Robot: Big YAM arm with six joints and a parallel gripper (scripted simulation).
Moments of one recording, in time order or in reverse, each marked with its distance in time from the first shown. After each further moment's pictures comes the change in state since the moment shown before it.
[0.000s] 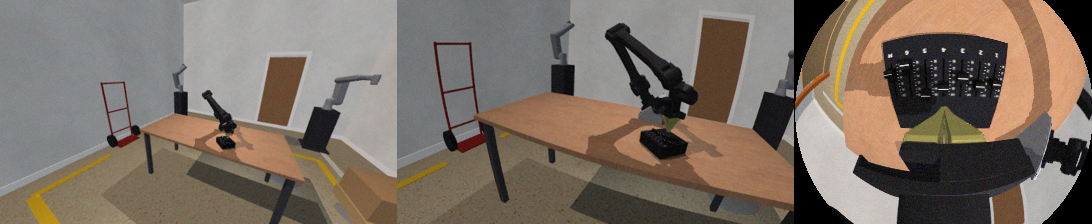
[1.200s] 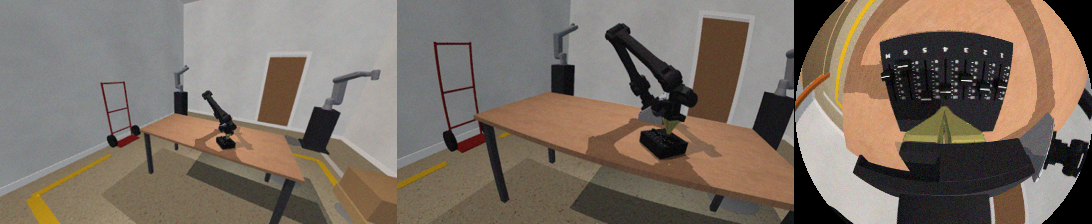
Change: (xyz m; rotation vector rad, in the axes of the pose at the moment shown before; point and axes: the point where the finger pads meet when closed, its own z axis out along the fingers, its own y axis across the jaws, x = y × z) arm 0.001 0.002 0.010 -0.005 0.001 0.008
